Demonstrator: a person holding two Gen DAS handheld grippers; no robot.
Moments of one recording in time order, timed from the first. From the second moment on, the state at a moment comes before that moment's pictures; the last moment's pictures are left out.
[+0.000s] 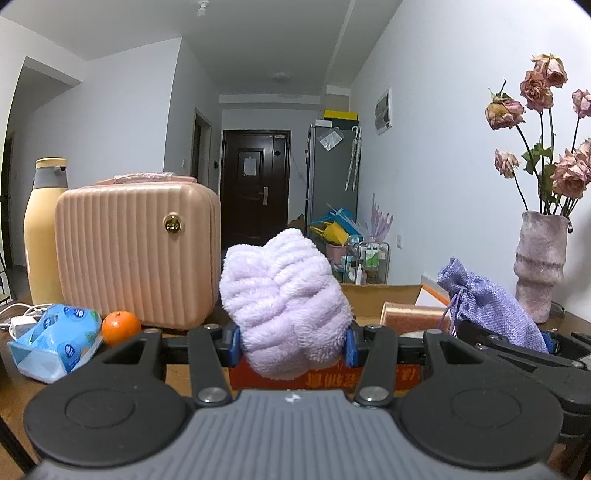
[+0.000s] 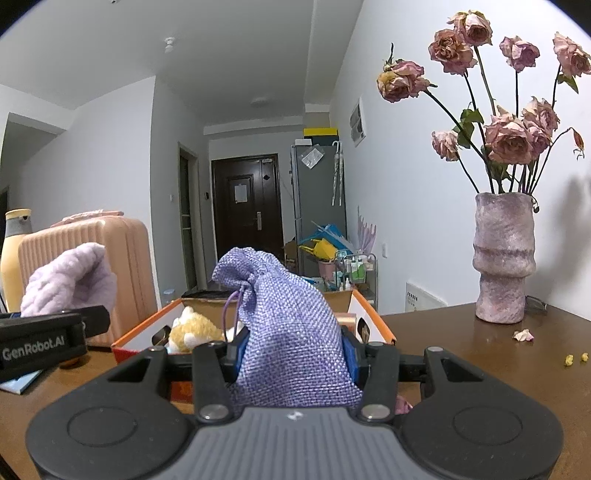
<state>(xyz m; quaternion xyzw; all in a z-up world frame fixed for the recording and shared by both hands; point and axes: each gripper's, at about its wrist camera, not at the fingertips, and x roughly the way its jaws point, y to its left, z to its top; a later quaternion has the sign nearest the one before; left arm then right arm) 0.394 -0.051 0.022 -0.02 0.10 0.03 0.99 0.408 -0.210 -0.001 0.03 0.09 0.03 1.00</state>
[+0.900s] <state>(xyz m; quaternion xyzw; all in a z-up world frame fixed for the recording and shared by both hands) 0.472 -0.051 0.027 -0.03 0.08 0.04 1.00 0.484 -0.197 0.007 0.05 0.07 0.02 1.00</state>
